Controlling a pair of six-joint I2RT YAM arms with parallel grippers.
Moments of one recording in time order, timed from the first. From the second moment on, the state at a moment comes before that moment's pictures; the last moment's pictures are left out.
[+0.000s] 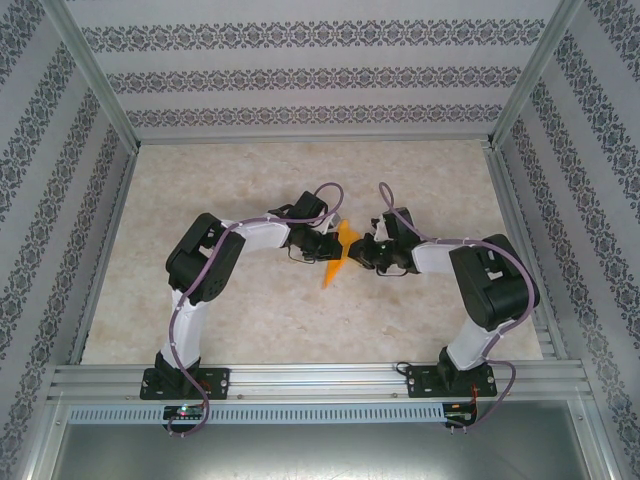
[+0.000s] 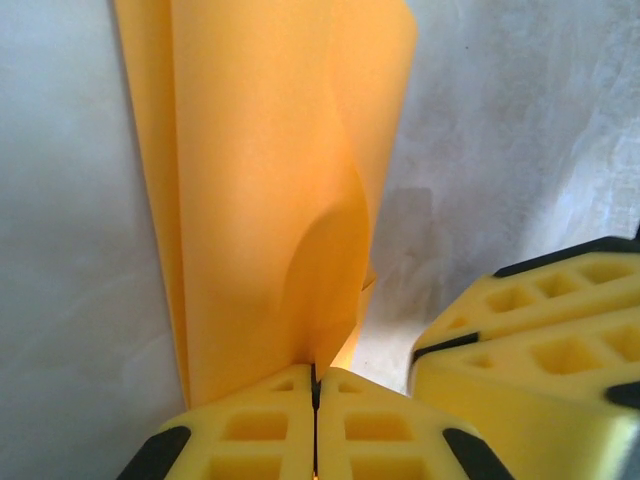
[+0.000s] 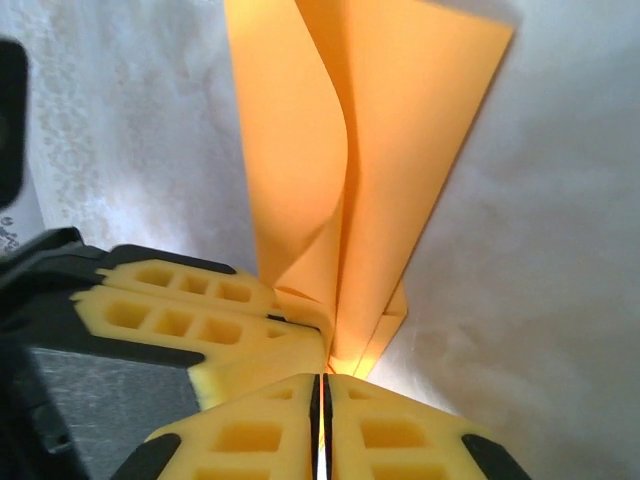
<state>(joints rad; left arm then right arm) -0.59 2.11 1.35 -0.28 0.56 -0.55 0.33 1.71 0.71 0.11 -0.60 0.84</state>
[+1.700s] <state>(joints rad) -0.60 2.11 1.33 -0.23 0.66 -0.50 0.29 1.74 0.76 0.03 -0.61 0.83</state>
